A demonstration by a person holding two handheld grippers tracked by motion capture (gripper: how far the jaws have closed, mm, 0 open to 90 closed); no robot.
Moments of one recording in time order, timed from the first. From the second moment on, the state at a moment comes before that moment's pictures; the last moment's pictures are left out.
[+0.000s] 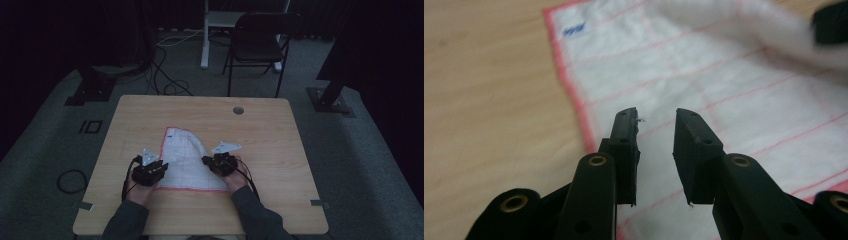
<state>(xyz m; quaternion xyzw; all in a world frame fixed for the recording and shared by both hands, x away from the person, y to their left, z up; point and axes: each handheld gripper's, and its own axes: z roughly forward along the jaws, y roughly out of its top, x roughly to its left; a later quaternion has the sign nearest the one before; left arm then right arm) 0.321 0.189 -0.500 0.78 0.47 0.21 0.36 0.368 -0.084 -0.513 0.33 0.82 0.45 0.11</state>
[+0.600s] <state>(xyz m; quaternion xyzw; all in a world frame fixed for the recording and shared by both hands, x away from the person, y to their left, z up) 0.344 0.130 -0.510 0.81 0.42 0.19 0.35 0.336 -0.055 -0.536 0.25 0.87 0.43 0.03</state>
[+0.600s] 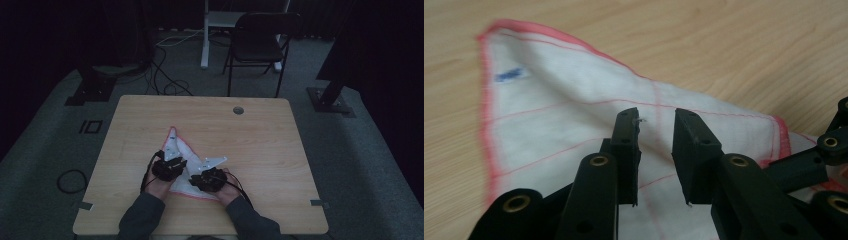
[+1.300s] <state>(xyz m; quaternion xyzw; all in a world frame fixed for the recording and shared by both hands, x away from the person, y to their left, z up) 0.342 0.137 -0.532 0.83 0.43 0.18 0.31 0.378 -0.090 -0.528 0.37 0.82 0.43 0.06</state>
